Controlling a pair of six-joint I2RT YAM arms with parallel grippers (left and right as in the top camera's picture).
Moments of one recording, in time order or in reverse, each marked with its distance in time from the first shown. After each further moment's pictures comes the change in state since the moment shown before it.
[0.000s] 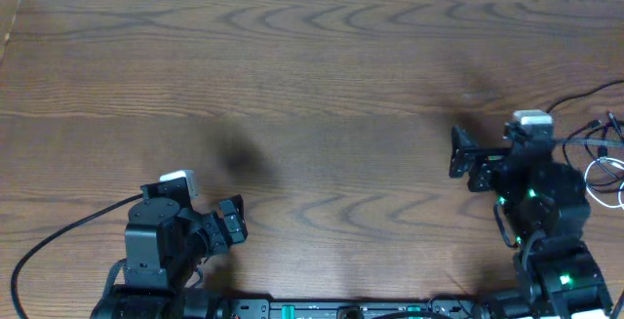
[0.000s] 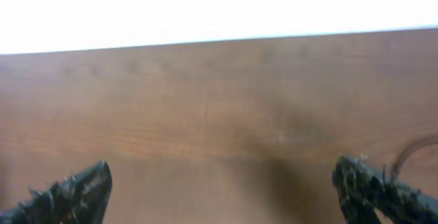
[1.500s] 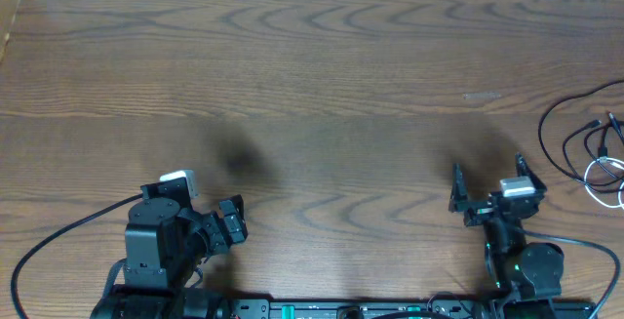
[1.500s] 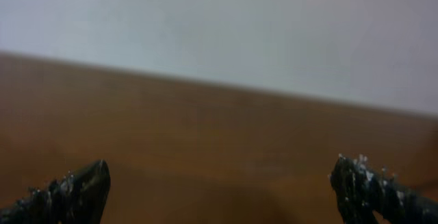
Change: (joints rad) left arm 0.000 0.000 0.000 0.000 0.000 0.000; right arm -0.065 -0.622 -0.593 0.282 -0.040 -0.237
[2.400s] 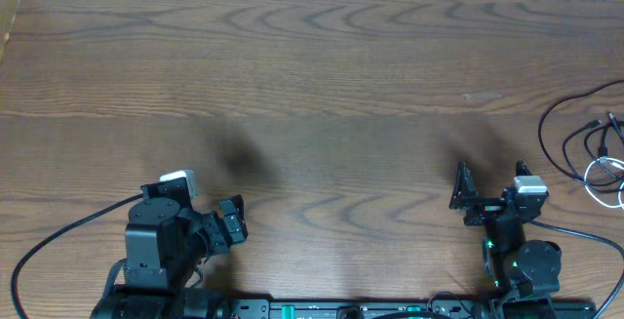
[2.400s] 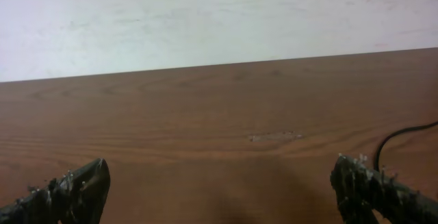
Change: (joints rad) left arm 0.000 0.000 0.000 0.000 0.000 0.000; right arm 0.000 0.000 0.000 -0.039 0.068 0.214
